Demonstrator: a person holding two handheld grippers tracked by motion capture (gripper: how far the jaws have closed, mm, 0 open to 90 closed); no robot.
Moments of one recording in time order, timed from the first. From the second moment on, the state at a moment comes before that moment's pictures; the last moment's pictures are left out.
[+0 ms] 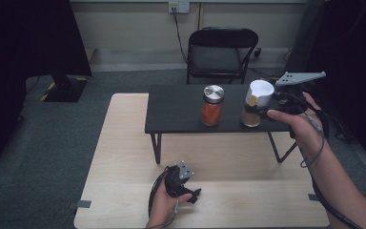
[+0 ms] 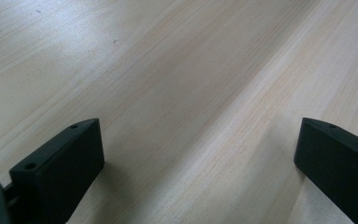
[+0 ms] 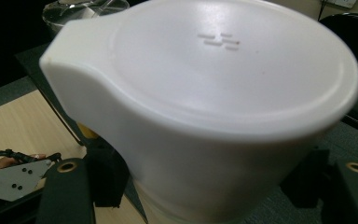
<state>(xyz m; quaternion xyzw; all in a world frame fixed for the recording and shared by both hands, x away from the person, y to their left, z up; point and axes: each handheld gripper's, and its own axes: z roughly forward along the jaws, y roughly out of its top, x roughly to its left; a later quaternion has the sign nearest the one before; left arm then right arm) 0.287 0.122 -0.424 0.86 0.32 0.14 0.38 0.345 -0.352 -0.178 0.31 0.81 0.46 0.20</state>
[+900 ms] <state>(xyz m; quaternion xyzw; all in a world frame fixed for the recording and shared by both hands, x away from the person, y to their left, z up) 0.286 0.122 -0.424 0.86 0.32 0.14 0.38 0.353 -0.348 -0.182 0.31 0.81 0.46 0.20</state>
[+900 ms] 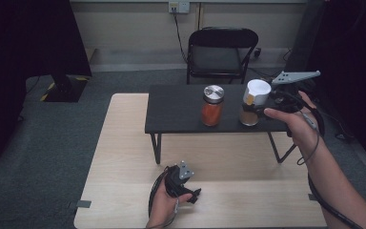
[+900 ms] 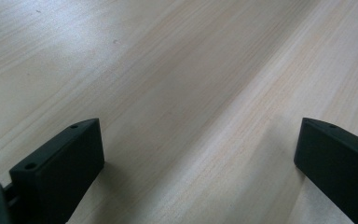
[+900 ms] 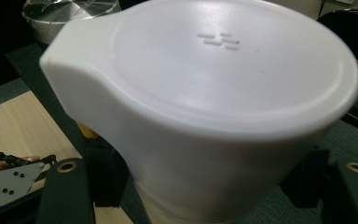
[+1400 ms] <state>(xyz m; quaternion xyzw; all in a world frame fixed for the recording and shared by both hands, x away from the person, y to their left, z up) 0.286 0.122 -0.424 0.86 0.32 0.14 0.38 0.350 -0.349 -0.184 0.31 0.80 0.46 0.21</state>
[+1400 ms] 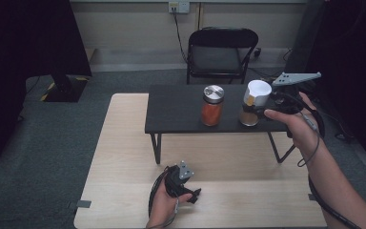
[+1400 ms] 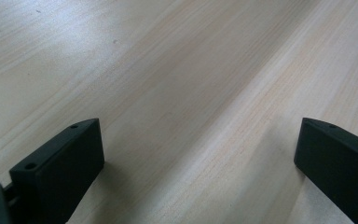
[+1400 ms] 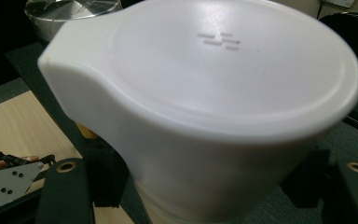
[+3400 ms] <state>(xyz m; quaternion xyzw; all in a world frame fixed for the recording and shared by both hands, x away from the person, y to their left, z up) 0.286 0.122 -0.424 0.86 0.32 0.14 0.38 0.328 -0.358 -0.197 0.33 0.80 0.46 0.21</state>
